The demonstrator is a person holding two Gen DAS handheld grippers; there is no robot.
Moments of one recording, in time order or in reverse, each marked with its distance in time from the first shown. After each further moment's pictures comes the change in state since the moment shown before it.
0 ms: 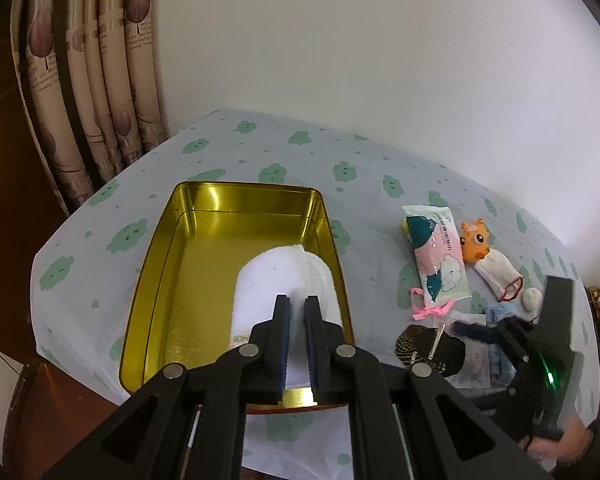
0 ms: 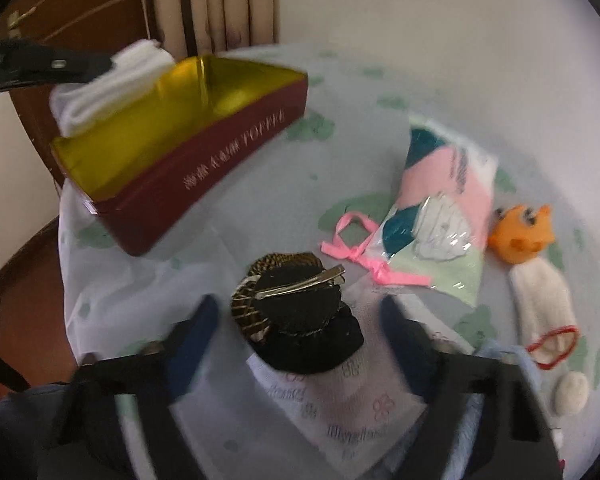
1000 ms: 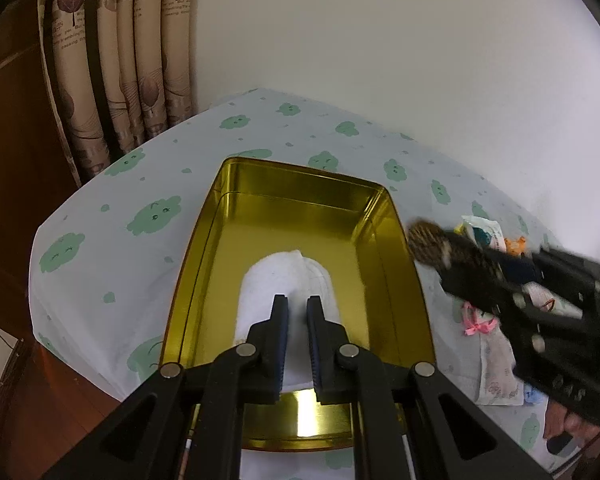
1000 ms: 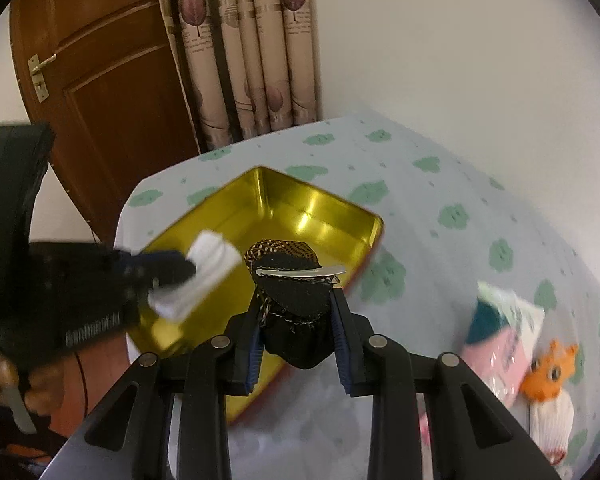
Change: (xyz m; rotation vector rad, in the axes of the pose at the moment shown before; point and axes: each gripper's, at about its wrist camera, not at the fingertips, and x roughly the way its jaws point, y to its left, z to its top) left arm 0.033 0.058 0.000 -0.100 0.031 0.034; right arm -0.015 0.049 0.138 -0.030 -0.176 0.113
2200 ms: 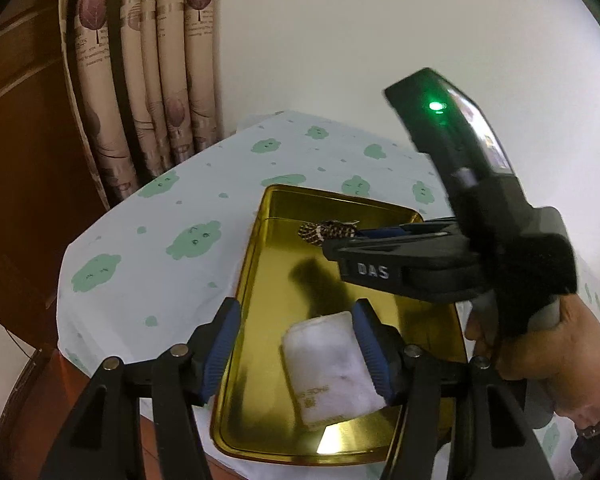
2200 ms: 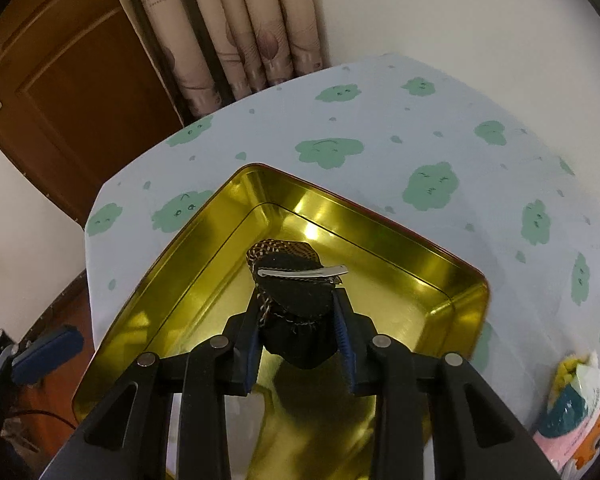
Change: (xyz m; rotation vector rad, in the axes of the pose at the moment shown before) left arm -0.011 0.020 0.009 -0.001 -0.079 0.085; right arm 0.131 0.016 0.059 0.091 0.244 0.047
